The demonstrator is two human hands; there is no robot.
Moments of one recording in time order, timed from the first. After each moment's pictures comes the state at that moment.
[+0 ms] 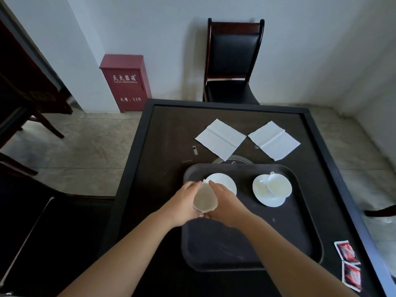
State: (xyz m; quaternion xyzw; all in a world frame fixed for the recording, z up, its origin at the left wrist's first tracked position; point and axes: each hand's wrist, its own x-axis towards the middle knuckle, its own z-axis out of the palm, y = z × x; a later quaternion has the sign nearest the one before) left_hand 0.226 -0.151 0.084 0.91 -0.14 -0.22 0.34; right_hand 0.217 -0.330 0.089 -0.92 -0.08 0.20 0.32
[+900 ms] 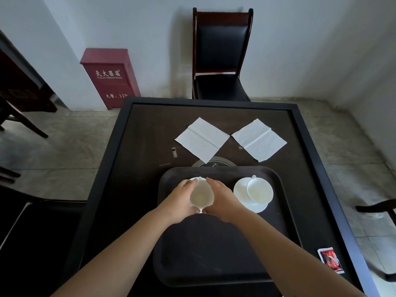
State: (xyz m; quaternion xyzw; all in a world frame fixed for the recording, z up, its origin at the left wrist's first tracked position) left_hand 0.268 -0.228 0.060 0.91 -0.12 -0.22 0.32; right_hand 0.262 -0.402 0.066 -0.93 -0.06 0.20 0.31
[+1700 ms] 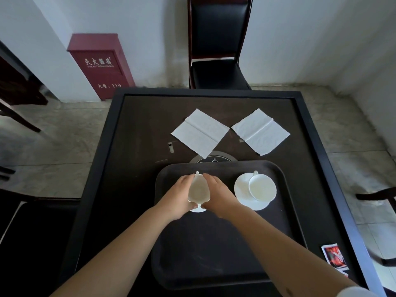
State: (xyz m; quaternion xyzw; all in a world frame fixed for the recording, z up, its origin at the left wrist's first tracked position) left_hand 0.286 -0.230 0.035 0.91 -0.11 -0.23 0.32; right_hand 0.279 -0.399 0.034 -0.92 -0.02 0.23 0.31
